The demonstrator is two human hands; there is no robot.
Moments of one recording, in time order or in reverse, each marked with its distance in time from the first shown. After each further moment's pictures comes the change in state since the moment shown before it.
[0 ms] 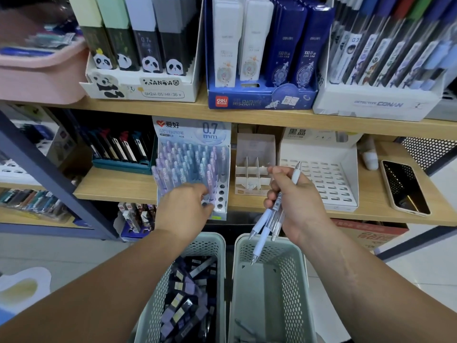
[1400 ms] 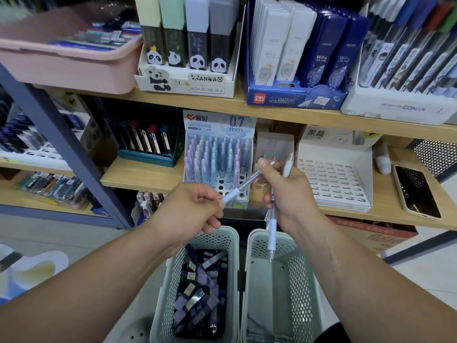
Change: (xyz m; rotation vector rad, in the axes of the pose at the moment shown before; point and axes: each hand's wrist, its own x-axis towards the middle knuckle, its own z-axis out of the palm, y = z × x) left_hand -0.046 -0.005 -0.073 -0.908 -0.341 -0.379; right_hand -0.020 0.012 0.044 -0.137 -0.101 -0.051
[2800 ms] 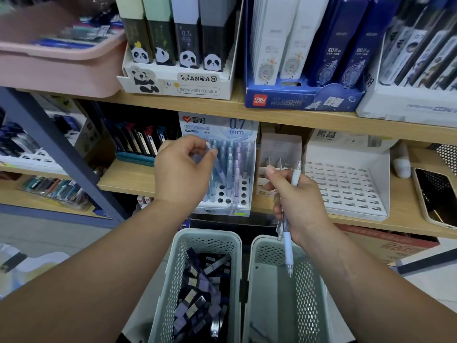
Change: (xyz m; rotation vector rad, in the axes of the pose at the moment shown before) left_hand 0.076 0.017 0.000 0.318 0.609 0.593; right_hand 0.019 0.004 -0.015 -0.105 0.042 0.048
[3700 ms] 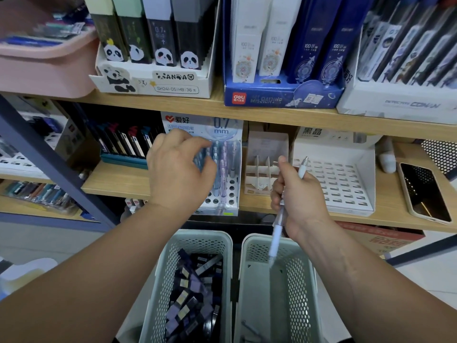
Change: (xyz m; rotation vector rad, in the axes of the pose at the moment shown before) left_hand -0.002 0.008 0.015 0.341 0.043 0.294; right_hand 0.003 -0.010 -0.014 0.204 0.073 0.053
